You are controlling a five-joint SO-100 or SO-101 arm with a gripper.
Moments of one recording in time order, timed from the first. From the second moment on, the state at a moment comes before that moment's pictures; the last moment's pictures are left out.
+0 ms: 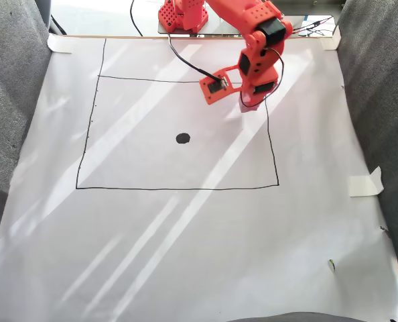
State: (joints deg) arm -28.4 48.8 39.8 94.6 27.9
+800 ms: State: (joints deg) arm -9.6 45.9 35.7 93.7 39.9
